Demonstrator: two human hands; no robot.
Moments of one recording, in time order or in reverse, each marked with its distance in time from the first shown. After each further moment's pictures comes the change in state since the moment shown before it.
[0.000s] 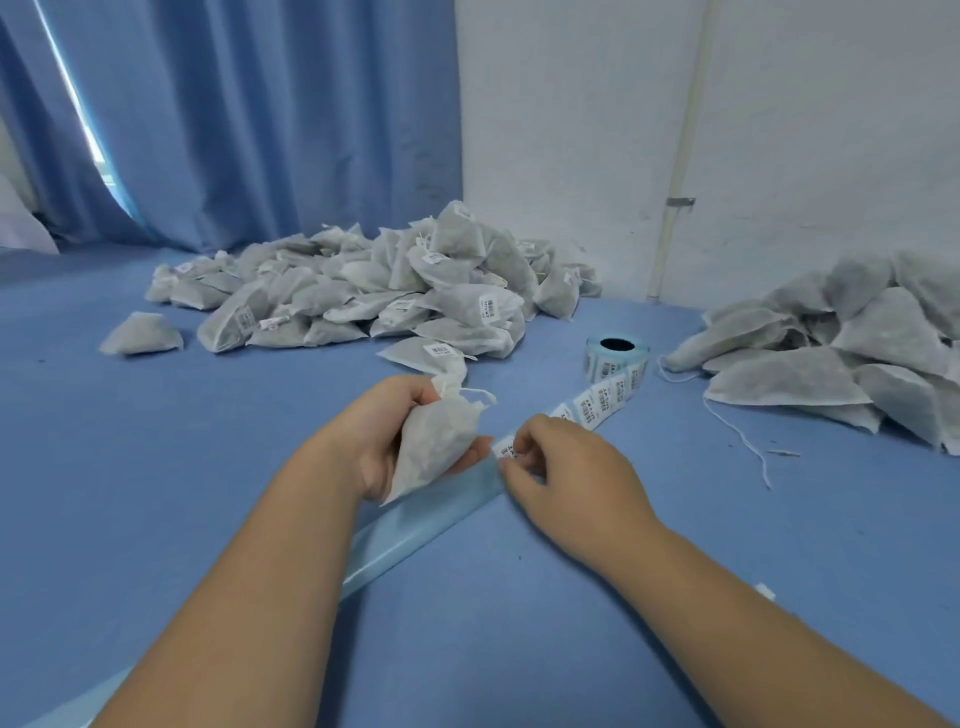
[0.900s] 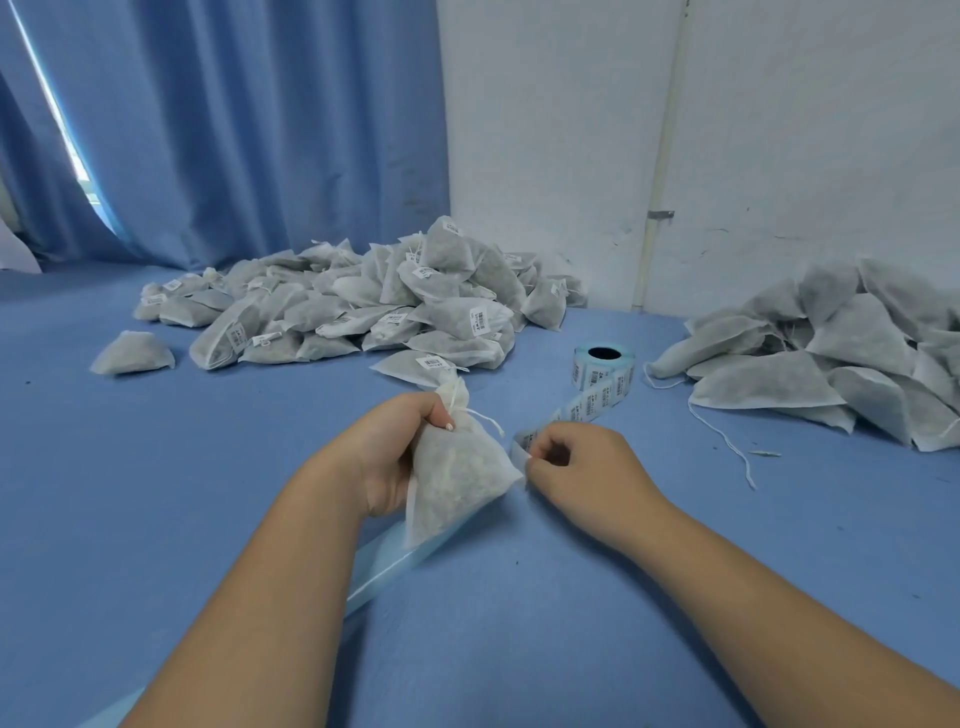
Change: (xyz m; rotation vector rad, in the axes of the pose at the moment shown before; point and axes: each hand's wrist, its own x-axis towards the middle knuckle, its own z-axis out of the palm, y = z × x) left_hand 0.001 -0.004 0.002 0.163 -0.029 0.069; right_hand 0.006 0.006 -0.019 0.292 -0.090 0.258
